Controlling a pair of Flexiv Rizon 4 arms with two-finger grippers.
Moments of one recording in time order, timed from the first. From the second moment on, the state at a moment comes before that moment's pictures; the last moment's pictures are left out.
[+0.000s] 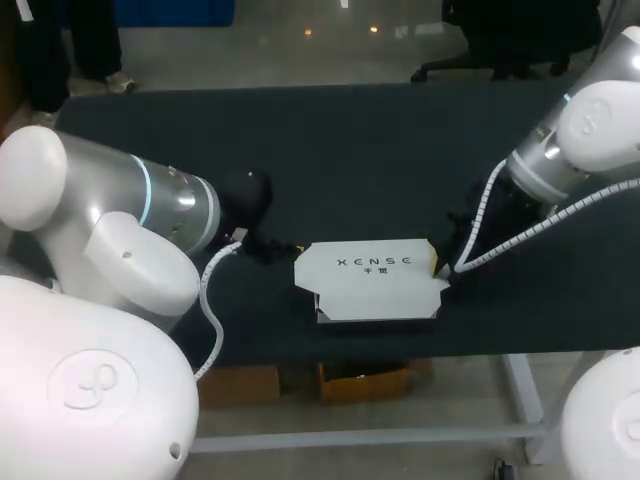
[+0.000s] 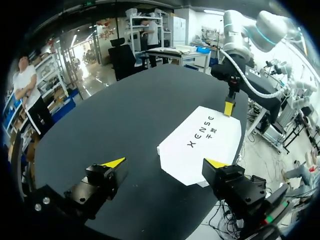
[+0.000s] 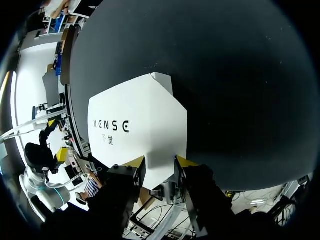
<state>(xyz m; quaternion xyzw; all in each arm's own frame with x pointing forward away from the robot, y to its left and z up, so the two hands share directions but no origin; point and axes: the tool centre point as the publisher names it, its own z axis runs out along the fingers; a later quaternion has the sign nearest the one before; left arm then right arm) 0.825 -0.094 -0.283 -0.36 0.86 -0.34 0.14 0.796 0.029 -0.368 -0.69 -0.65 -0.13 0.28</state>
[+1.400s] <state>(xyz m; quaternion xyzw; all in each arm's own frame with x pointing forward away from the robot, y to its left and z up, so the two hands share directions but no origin) 0.829 -0.113 -0.291 -0.62 0.74 -0.24 0.02 0.810 0.034 -0.363 -0.68 -0.67 -0.14 0.26</state>
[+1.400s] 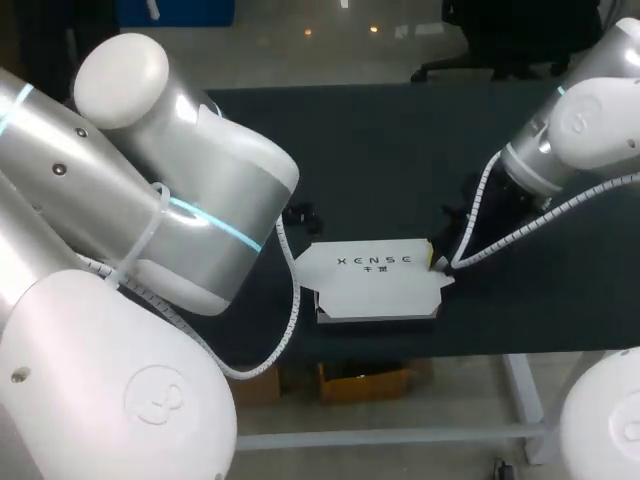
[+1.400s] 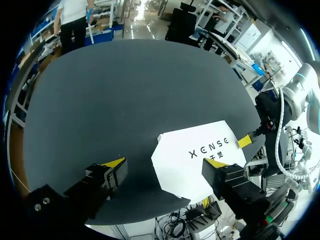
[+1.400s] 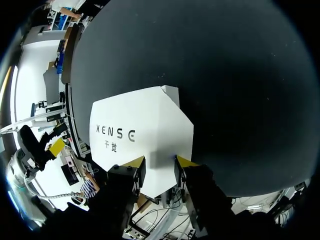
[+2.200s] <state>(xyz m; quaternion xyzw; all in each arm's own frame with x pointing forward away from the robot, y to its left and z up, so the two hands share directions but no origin) 0.827 -0.119 -0.291 -0.63 0.75 -0.20 -0.02 0.810 0.043 -0.363 -0.68 -0.67 -0.15 0.26</state>
